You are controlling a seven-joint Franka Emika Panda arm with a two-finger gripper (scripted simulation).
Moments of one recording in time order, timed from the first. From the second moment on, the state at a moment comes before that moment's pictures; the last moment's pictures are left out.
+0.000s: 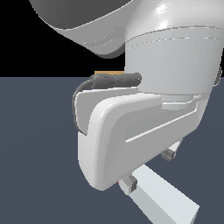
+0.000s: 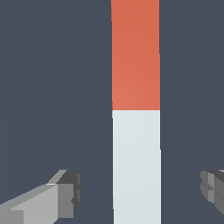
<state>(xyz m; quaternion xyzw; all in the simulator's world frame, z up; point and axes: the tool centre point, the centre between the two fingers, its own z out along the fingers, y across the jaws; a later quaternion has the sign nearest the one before) 0.058 -0.168 0.072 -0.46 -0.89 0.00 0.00</state>
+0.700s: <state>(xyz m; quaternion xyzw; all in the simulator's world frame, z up) 0.059 -0.168 0.038 -0.45 -0.89 0.00 0.00</state>
